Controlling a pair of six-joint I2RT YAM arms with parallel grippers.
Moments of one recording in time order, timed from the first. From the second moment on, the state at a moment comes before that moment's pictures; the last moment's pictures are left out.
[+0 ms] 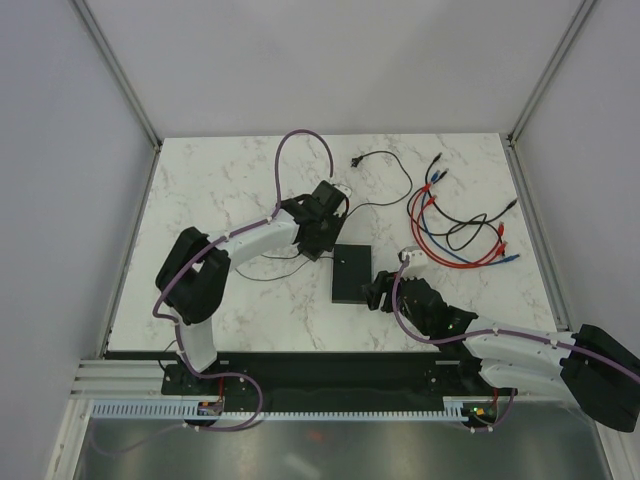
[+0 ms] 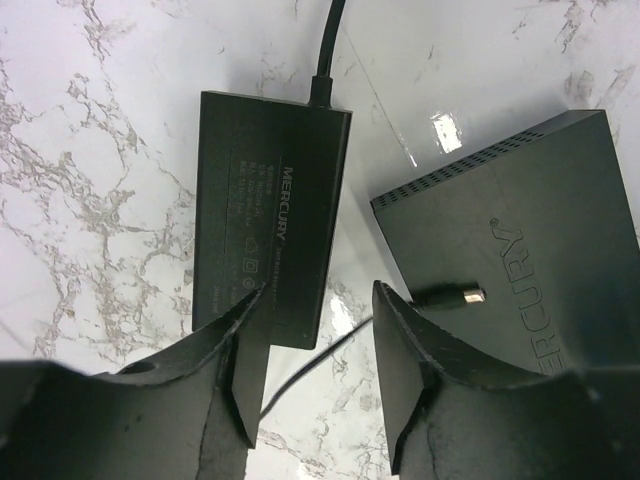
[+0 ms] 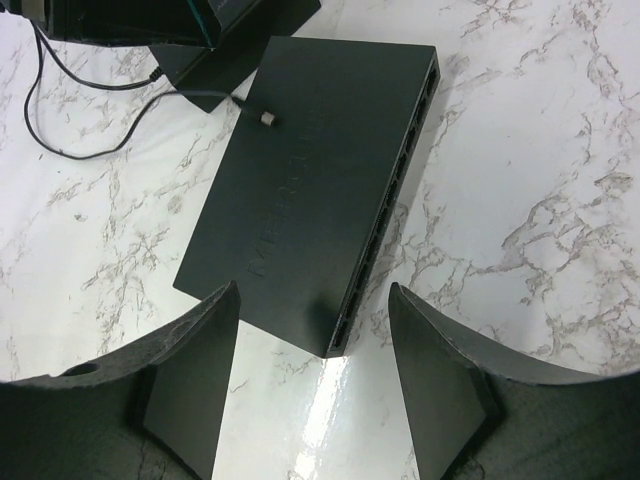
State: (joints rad) left arm -0.74 1.86 1.36 -0.51 -0.17 -0.18; right arm 0.92 1.00 0.20 0.37 0.36 0.61
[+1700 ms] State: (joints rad) left arm -0.87 1.77 1.12 -0.57 -0.38 -0.34; right arm 0.92 0.98 0.19 0.40 0.34 0.61
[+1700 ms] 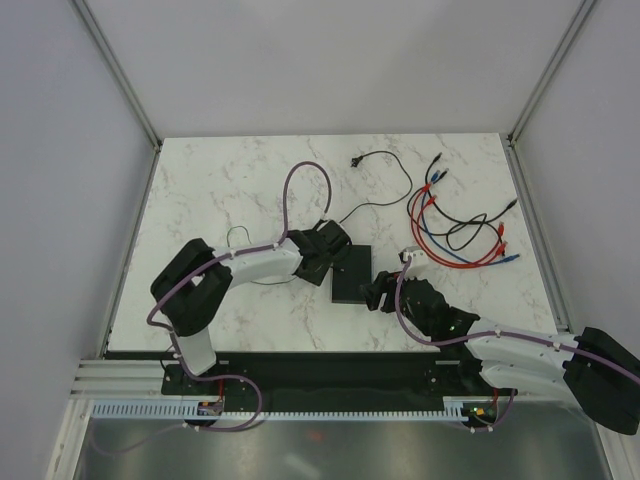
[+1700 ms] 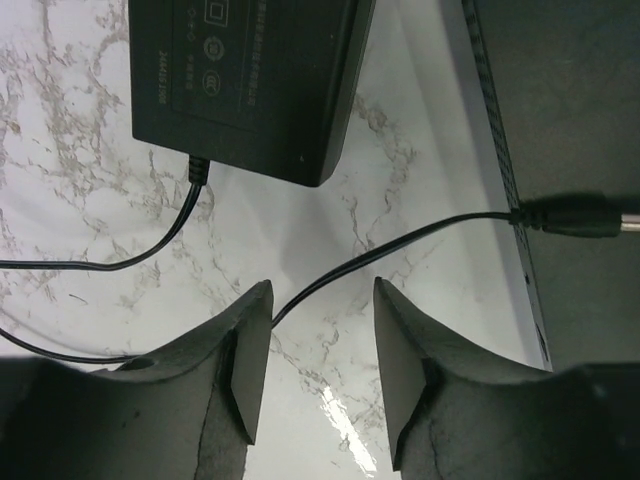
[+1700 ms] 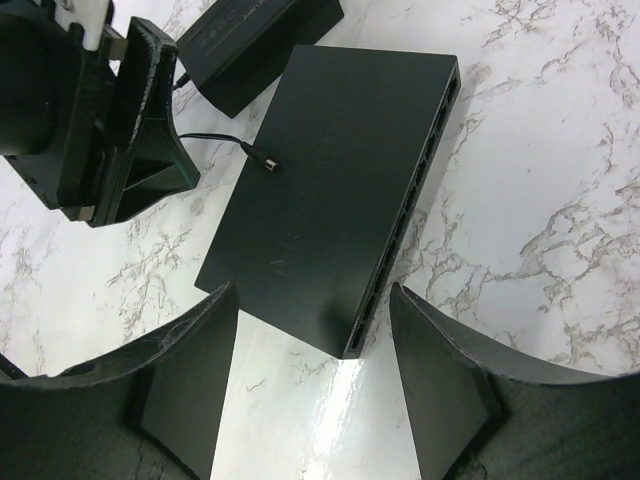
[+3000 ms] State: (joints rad) left arm -0.66 2.31 2.11 -0.68 -0.12 -0.23; right arm 0.92 0.98 0.17 0.39 0.36 0.63
